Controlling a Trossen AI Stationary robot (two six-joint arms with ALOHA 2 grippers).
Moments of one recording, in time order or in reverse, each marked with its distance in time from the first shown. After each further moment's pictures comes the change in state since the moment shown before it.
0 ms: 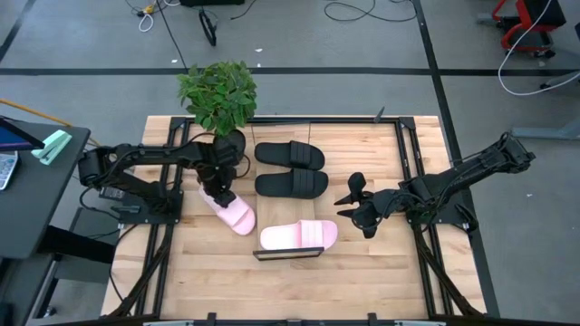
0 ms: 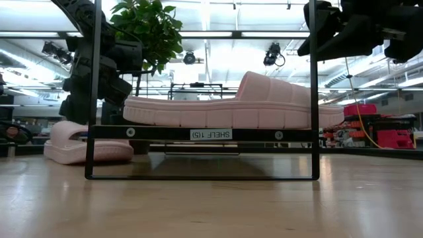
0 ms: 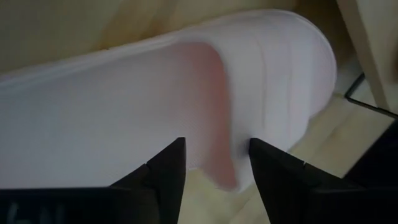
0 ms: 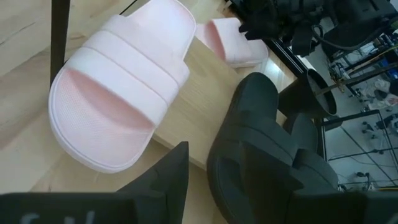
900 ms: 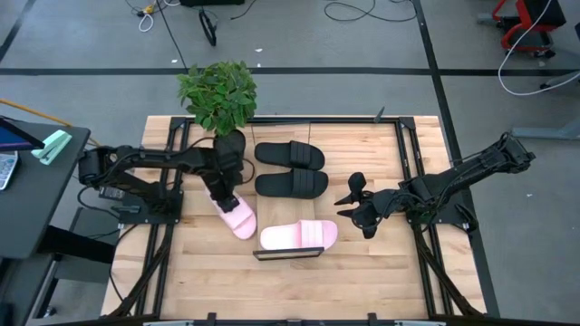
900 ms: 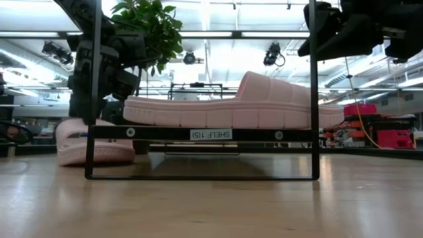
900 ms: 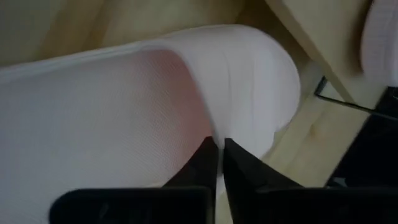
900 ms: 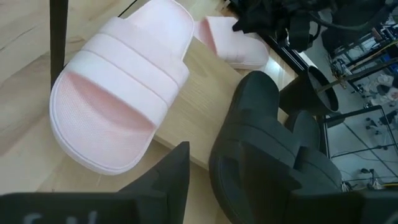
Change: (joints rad) left arm -0.098 0.000 0.000 0.122 0.039 -0.025; right arm 0.000 0.000 0.000 -0.001 0.000 0.026
